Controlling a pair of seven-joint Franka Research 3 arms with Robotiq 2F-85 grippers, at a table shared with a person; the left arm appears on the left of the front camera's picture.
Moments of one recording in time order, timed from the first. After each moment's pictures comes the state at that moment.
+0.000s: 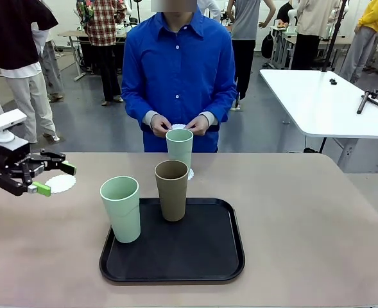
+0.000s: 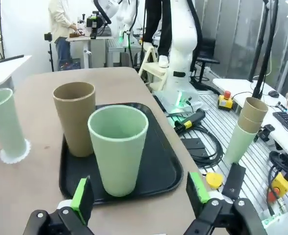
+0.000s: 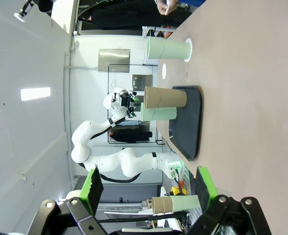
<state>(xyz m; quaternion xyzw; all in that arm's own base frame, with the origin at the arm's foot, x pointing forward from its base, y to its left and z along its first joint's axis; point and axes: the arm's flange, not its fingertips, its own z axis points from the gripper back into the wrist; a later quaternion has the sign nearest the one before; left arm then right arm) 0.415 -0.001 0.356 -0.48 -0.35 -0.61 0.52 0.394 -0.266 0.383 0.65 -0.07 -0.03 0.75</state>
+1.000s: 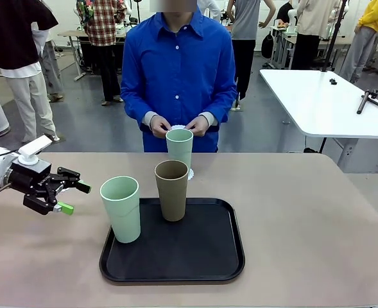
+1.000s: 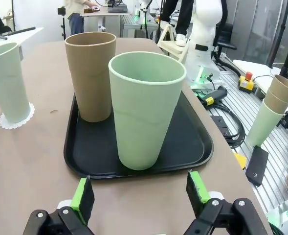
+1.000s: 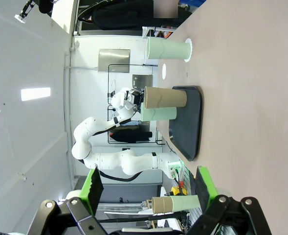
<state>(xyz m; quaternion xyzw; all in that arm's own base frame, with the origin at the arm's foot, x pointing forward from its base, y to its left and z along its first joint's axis) 0.425 -0.021 0.300 -0.44 -0.34 -0.61 0.57 0.393 -0.266 0.383 0.65 -0.07 -0.03 0.75</state>
